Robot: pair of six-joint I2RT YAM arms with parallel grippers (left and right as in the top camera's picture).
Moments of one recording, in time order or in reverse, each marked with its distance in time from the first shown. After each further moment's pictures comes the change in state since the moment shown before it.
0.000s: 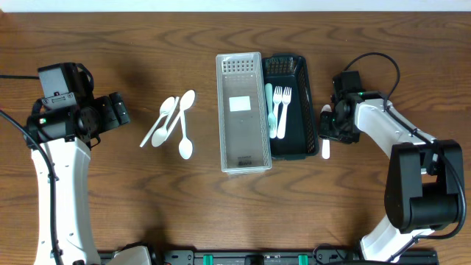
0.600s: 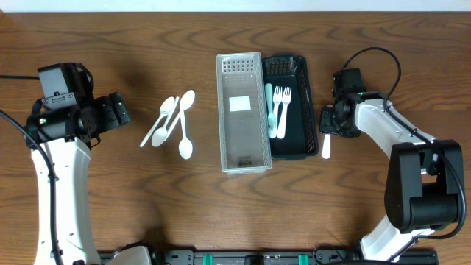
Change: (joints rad) left arm 0.000 0.000 0.000 0.000 0.000 0.000; right arm 0.000 0.000 -0.005 0.100 0.043 -0.023
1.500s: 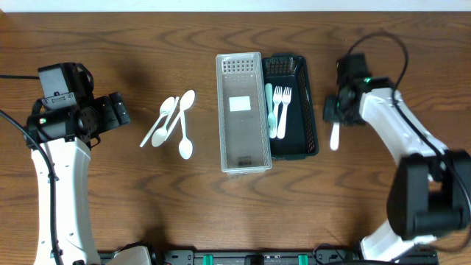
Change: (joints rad) left arm 0.000 0.000 0.000 0.000 0.000 0.000; right arm 0.022 -0.090 0.201 -0.191 0.040 -0.011
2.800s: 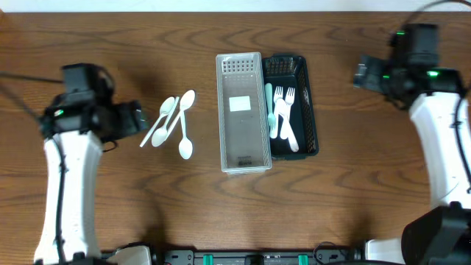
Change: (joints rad) left arm -0.121 0.052 0.006 -0.132 0.039 -0.058; right arm -0.228 -0.156 0.137 -0.050 -0.085 -0.016
